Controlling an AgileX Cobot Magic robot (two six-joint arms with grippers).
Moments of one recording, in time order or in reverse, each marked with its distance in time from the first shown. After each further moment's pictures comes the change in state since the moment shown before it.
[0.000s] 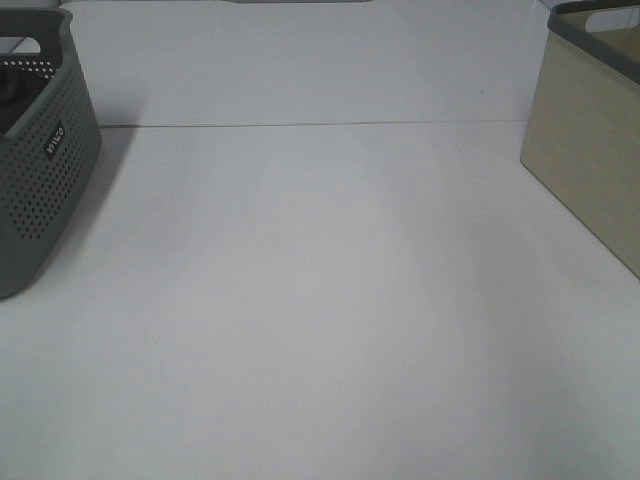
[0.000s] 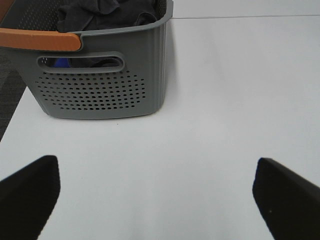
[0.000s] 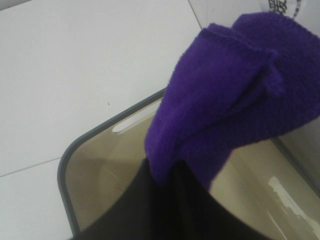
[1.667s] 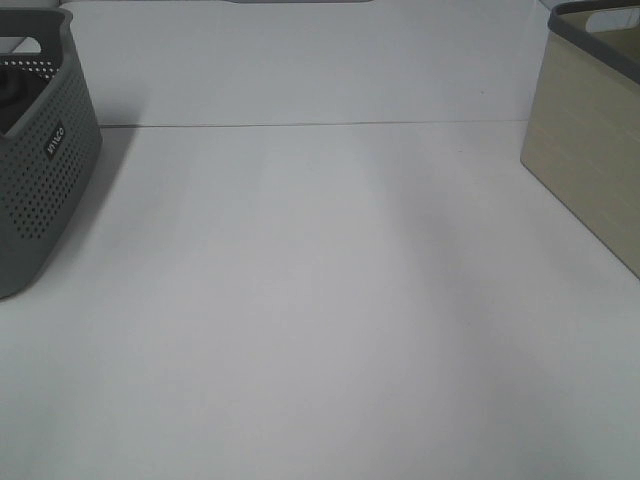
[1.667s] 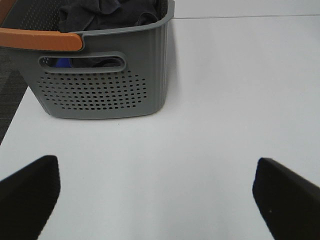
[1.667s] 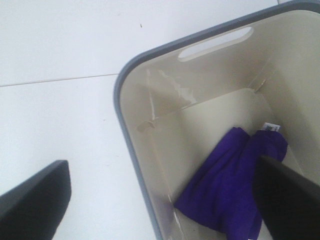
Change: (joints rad) left arm 0.000 0.000 0.000 0.000 0.000 0.000; right arm 0.242 -0.043 0.227 -0.150 0.005 0.007
